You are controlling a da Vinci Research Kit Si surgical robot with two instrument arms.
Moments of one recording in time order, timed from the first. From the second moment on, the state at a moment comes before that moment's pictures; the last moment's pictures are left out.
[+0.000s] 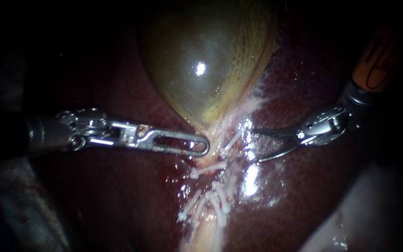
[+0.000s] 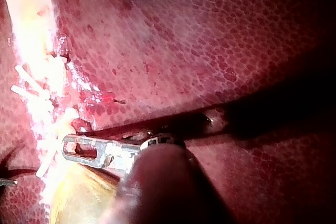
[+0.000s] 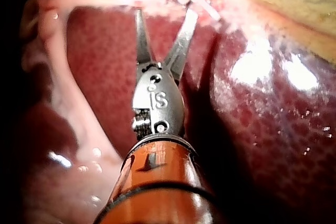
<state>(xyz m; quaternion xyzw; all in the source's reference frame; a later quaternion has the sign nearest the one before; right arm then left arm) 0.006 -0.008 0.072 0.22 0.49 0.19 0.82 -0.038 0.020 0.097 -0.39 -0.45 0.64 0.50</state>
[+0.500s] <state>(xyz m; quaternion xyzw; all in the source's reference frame) 0.006 -0.008 0.072 0.22 0.49 0.19 0.82 -0.038 0.020 0.097 -0.39 -0.45 0.64 0.50</state>
